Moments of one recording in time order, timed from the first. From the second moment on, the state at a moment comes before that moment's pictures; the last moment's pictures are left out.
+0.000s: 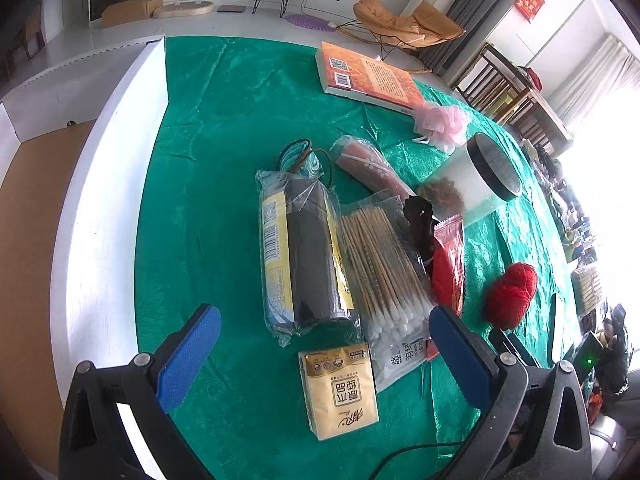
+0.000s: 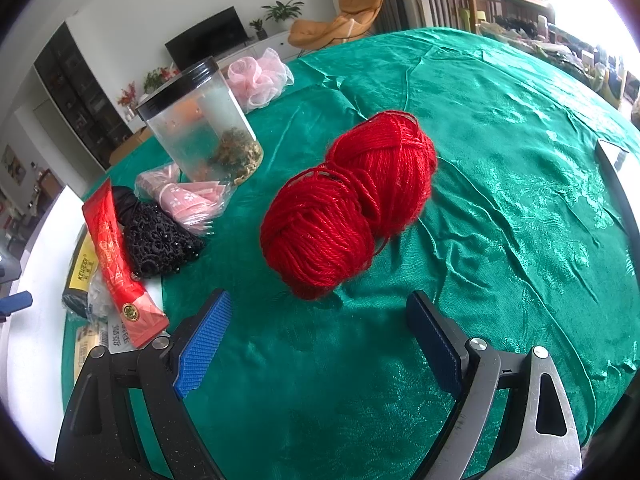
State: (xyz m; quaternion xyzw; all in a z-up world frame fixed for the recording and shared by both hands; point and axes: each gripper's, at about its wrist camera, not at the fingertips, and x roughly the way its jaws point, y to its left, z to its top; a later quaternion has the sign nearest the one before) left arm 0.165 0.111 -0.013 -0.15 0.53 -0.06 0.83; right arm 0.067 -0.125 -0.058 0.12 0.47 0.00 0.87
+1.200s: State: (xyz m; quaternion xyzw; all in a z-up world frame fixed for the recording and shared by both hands) left arm 0.184 0.112 -0.033 -0.16 0.49 -0.04 0.86; right arm 0.093 -0.180 -0.047 0.31 0.47 0.08 0.82
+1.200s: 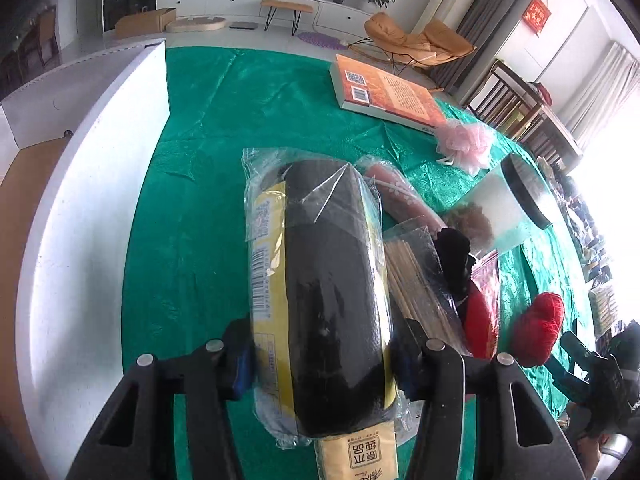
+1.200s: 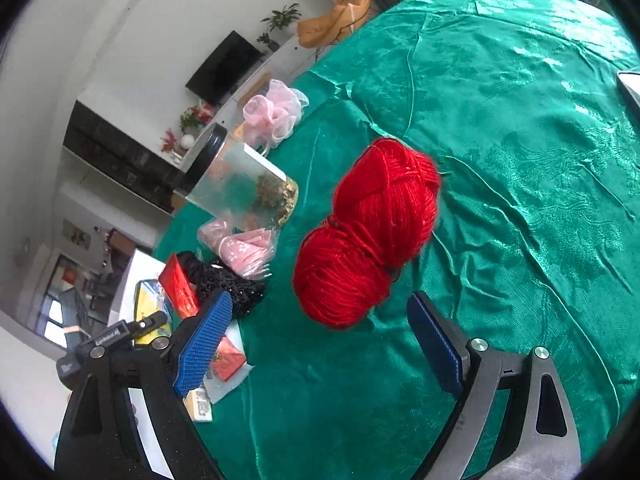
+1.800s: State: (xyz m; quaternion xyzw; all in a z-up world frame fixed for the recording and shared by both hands) left arm 0.145 0.168 0.045 -0.18 0.44 -0.05 0.88; right arm 0.225 -0.140 0.040 0.10 0.42 0.03 0.90
